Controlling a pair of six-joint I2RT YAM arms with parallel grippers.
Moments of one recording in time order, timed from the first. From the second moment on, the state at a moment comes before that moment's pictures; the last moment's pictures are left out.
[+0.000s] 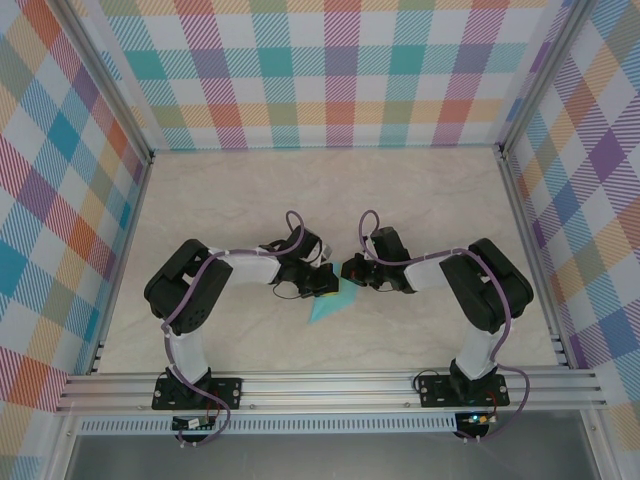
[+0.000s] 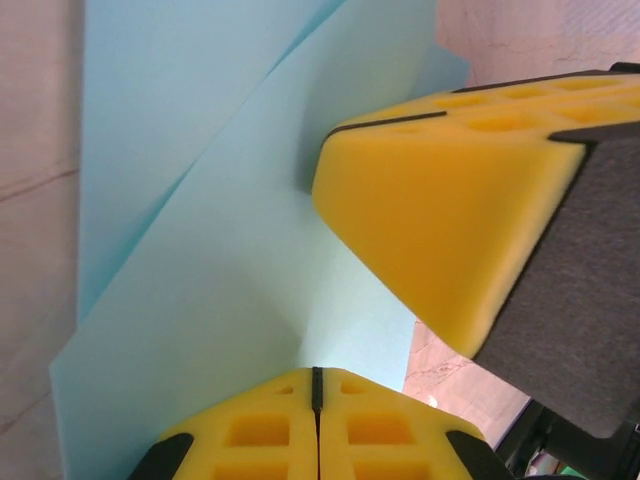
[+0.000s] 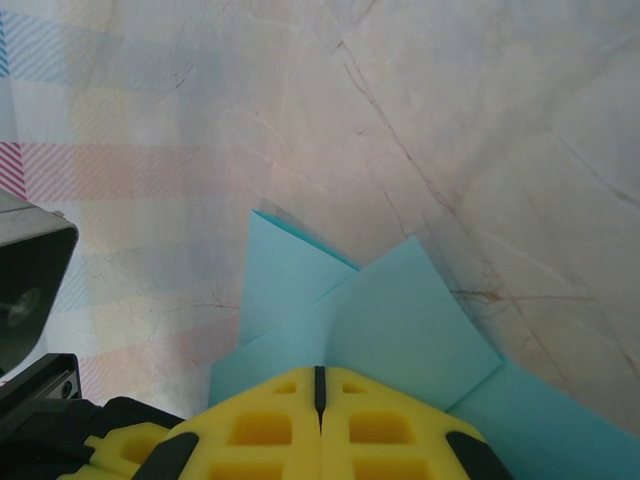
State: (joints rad) left arm -0.67 1.86 0.96 -0.13 0.56 -0.79; right arm 0.55 1.79 0.69 0.29 -0.50 0.84
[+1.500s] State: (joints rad) left arm -0.66 1.66 0.77 -0.32 0.54 -0.62; right arm 0.55 1.79 0.70 0.28 -0.50 0.84
